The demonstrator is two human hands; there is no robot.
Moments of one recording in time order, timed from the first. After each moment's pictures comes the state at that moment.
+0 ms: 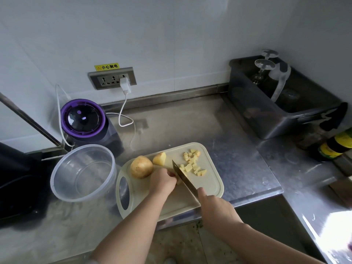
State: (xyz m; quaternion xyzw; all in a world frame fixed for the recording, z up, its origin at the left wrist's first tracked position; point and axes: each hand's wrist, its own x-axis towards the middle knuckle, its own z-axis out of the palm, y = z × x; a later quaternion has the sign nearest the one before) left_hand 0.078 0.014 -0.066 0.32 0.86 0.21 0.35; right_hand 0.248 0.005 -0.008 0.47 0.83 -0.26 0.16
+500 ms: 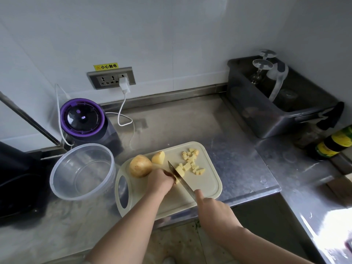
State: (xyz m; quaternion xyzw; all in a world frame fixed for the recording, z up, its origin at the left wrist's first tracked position) left_hand 0.075 0.010 -0.070 0.28 0.85 0.24 0.38; right_hand 0.251 -0.005 -0.003 0.45 0.84 -0.25 0.16
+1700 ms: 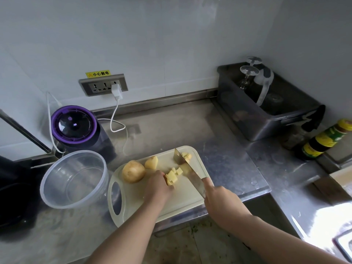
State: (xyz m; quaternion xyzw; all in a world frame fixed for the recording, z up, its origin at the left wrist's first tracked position) left_hand 0.091 0.012 -0.068 0.39 0.87 0.14 0.27; right_hand 0.272 0.026 0.016 0.50 0.83 -0.24 0.10
